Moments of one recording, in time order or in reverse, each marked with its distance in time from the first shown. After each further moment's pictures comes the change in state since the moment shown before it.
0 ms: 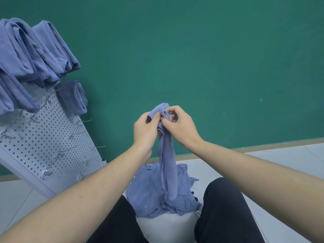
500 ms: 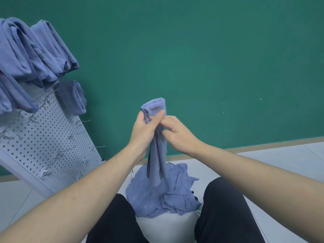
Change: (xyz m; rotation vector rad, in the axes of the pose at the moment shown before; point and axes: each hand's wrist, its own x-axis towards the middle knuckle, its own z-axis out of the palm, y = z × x) left_hand 0.002 -0.002 -0.011 -0.060 -0.160 0.049; right_hand -0.012 0.004 0.000 -0.240 -0.322 -0.196
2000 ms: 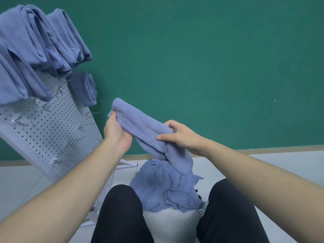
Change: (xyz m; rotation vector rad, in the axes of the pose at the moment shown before) left_hand 0.012 0.010 -0.079 -0.578 0.390 -0.200; right_hand 0.015 0.027 0.020 0.387 -0.212 0.314
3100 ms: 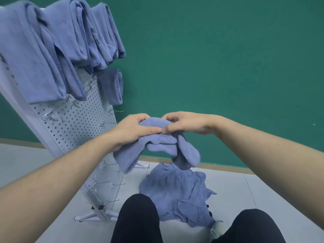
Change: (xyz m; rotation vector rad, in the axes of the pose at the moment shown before) left_hand 0.035 0.068 -0.040 1.167 -0.461 0.214; right_hand 0.094 -0.091 0.018 -0.312 -0.499 -0.025
